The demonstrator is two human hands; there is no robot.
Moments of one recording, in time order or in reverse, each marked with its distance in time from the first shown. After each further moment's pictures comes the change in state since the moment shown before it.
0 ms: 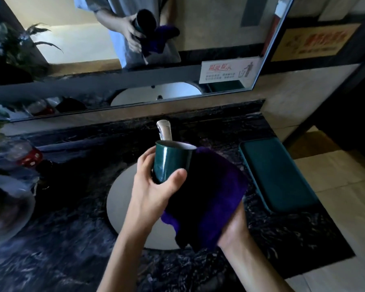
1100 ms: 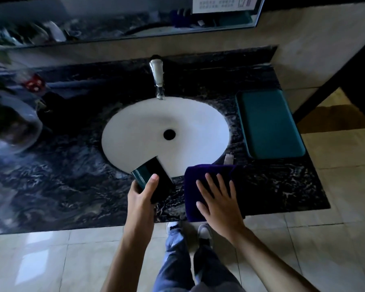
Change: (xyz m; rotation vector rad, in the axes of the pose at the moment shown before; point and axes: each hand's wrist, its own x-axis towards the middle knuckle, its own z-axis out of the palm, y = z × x) left_hand -0.174 -0.114 0.080 -0.403 0.370 -0.459; right_hand -0.047 0.015 -0.234 -2.473 -0.272 -0.459
